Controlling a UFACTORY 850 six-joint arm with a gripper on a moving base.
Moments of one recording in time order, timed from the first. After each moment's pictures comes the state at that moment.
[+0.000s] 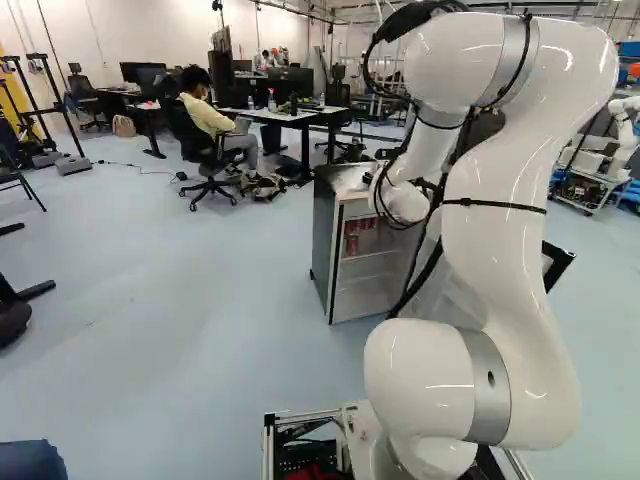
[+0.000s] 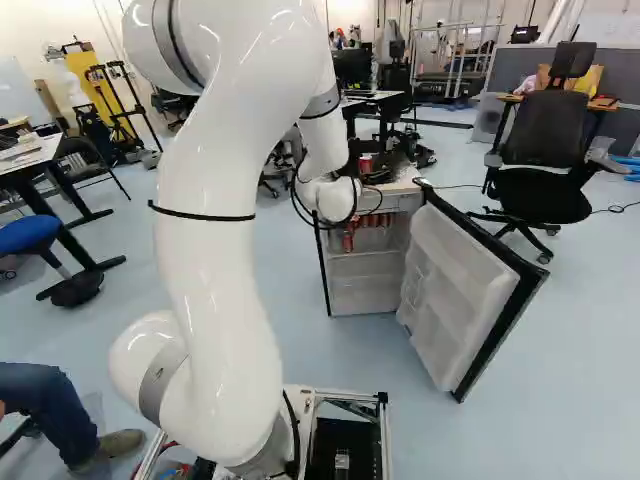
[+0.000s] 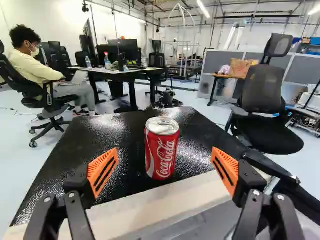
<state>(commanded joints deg) -18.3 -28.4 -49.4 -6.6 61.3 0.0</state>
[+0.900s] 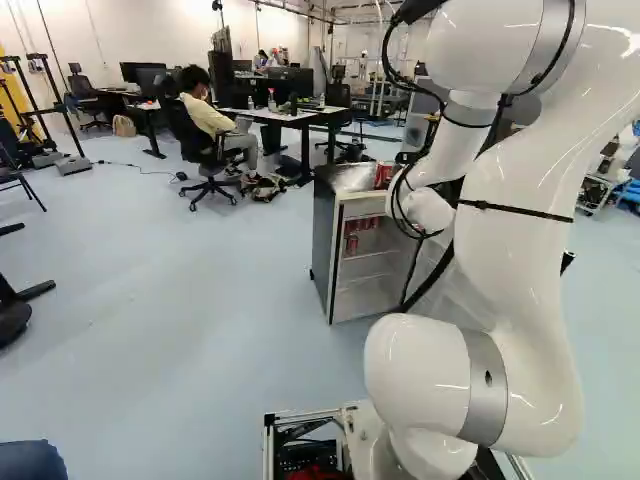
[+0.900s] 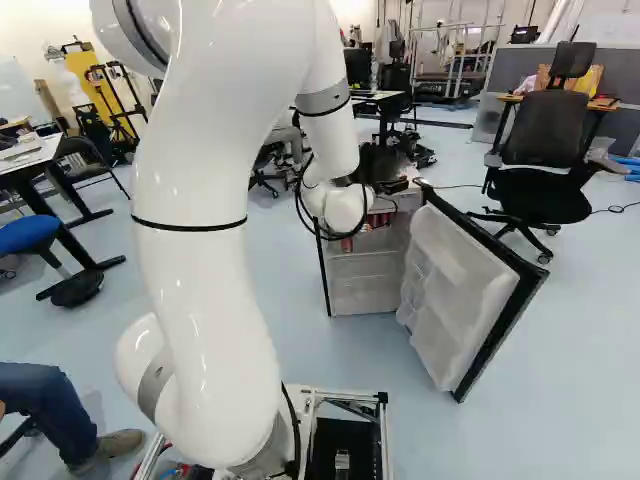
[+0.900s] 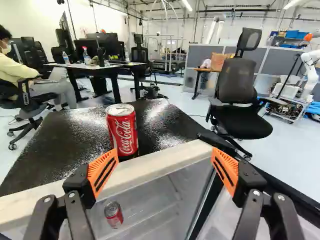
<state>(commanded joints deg) -24.9 -23.0 -42.5 -6.6 61.3 0.0</state>
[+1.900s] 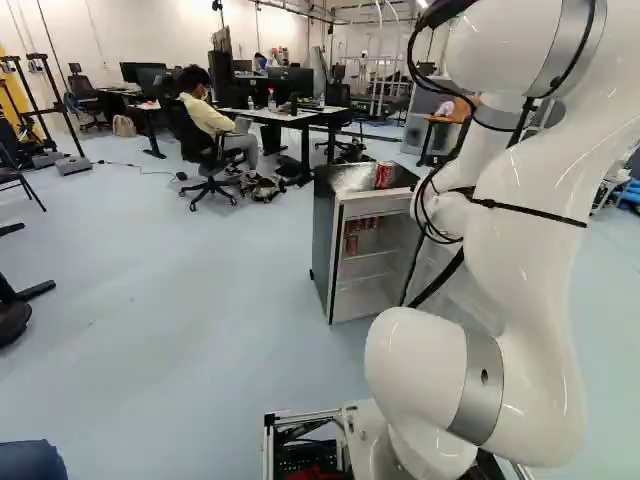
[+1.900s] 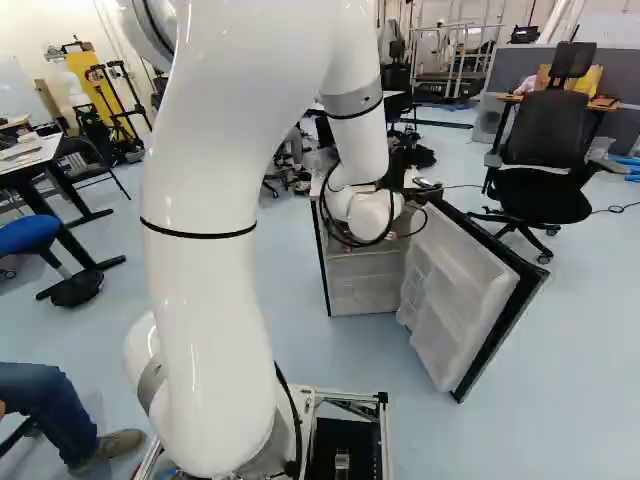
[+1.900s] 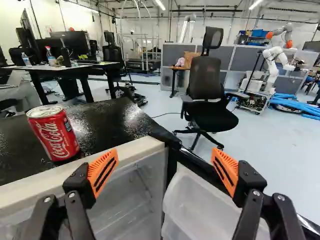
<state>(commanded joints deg) -33.7 -23.9 -43.6 -6.6 61.3 0.0</state>
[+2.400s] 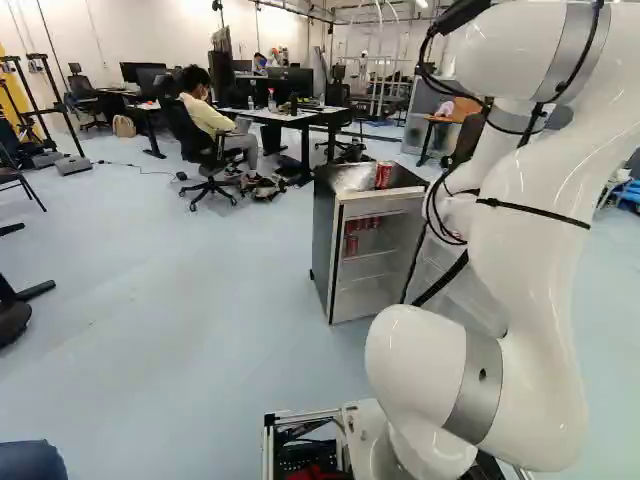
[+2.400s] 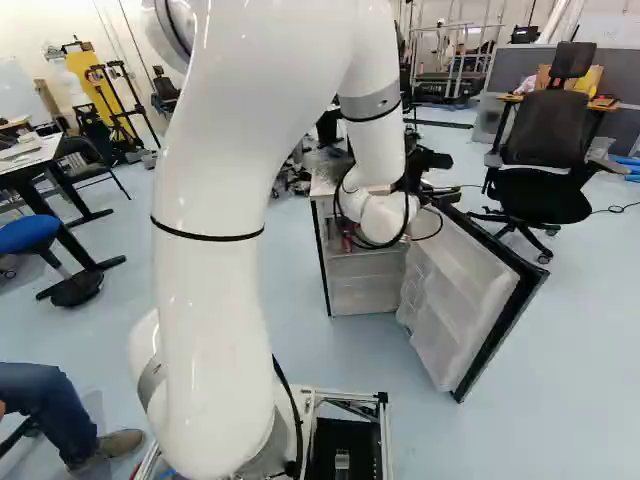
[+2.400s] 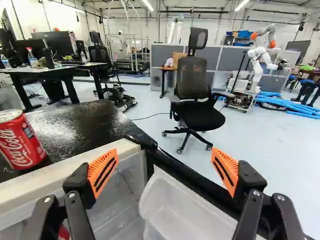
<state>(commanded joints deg) -37.6 -25.9 -46.1 -6.6 61.3 0.0</state>
